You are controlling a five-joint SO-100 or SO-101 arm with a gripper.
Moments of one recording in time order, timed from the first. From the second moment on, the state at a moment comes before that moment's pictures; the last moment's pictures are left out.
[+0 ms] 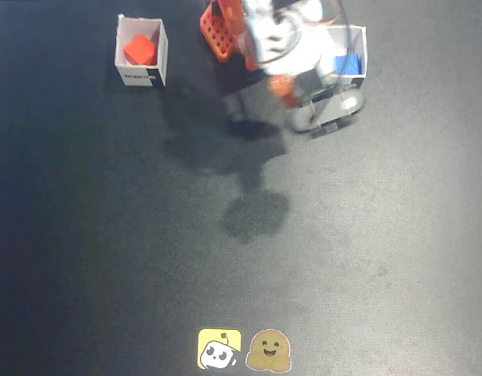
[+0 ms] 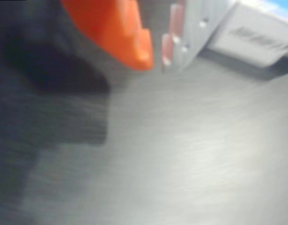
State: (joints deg) arm -23.6 152.5 146.7 78.1 94.2
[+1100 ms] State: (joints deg) arm 0.8 176.8 165.1 71.7 80.9
